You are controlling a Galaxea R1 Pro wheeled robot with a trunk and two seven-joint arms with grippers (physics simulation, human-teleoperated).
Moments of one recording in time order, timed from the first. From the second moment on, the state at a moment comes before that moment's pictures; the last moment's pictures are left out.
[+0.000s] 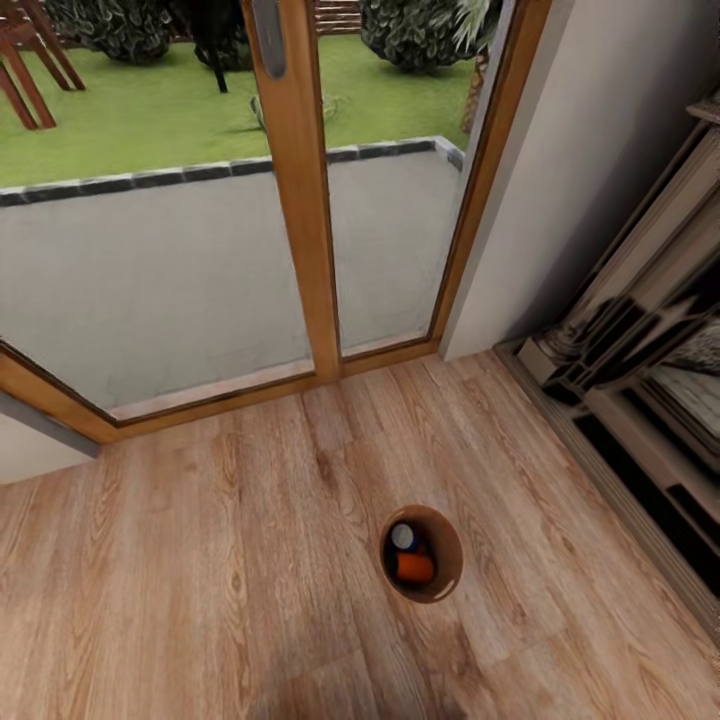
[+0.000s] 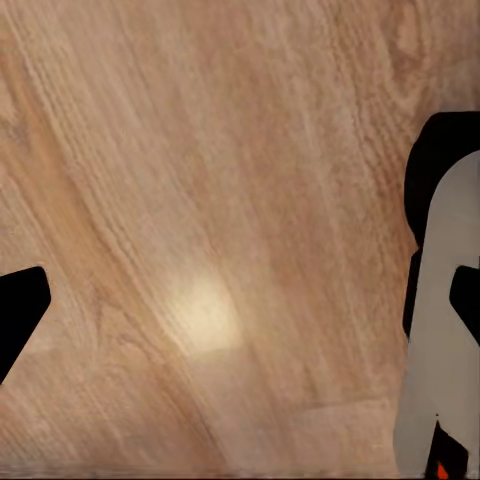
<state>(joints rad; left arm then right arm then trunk) -0.28 0.31 -0.06 -0.05 0.13 -0.30 -0.18 -0.41 -0.24 0.09 0.04 0.17 -0.01 0.32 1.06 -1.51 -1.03</state>
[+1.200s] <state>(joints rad) -0.06 0.27 -0.06 0.01 0.12 -0.31 -0.12 -0.19 -0.24 0.09 0.04 0.01 -0.11 0.20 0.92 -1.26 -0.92</state>
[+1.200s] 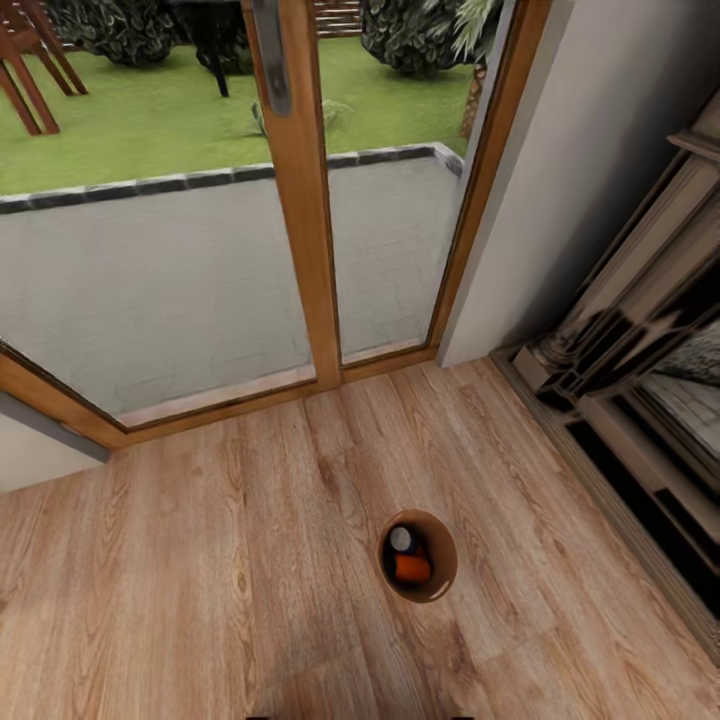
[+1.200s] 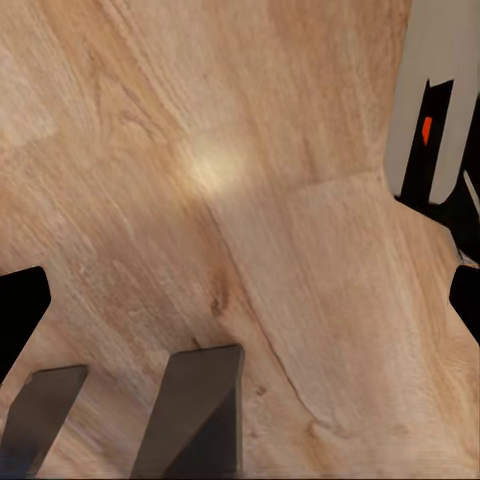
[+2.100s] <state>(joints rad) 0.00 0.22 -0.05 0.00 0.16 -0.33 -0.12 -0.10 -0.24 0.09 0.04 0.02 -0.16 0.20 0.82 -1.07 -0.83</state>
